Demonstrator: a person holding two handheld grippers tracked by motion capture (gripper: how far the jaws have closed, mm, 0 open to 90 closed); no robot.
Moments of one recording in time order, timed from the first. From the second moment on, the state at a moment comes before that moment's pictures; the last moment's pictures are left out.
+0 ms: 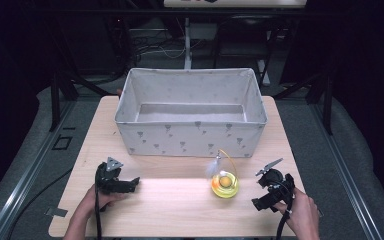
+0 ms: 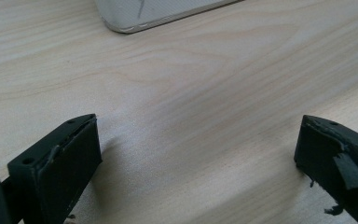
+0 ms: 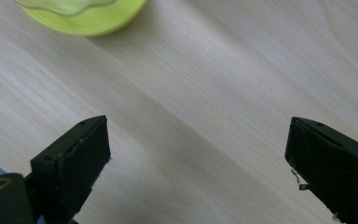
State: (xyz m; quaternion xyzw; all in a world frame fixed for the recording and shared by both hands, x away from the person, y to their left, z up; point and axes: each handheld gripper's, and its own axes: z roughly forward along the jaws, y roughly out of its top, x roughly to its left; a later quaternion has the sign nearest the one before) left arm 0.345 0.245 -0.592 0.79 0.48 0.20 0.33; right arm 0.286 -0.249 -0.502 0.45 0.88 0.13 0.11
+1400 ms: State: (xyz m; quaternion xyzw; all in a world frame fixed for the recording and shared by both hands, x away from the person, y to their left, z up) left arm 0.345 0.244 -0.592 0.79 0.48 0.20 0.33; right arm 0.319 -0.165 -0.436 0.31 0.94 0.12 0.09
